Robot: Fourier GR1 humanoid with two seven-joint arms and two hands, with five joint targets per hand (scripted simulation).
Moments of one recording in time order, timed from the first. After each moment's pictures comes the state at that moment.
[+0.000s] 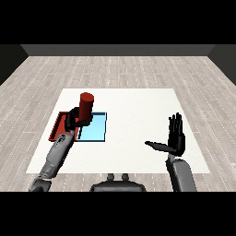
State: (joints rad) left arm -0.42 0.36 -0.17 -1.25 0.18 0.41 -0.05; right arm 0.04 -0.20 0.08 -1.92 -0.15 -0.28 -0.21
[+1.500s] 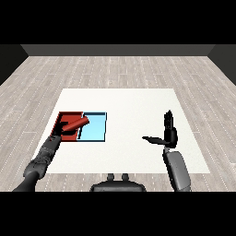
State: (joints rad) left arm -0.71 0.46 -0.04 -0.12 -0.05 0.26 -0.21; right arm -0.08 -0.19 0.04 -1.64 -0.07 -0.25 -0.32
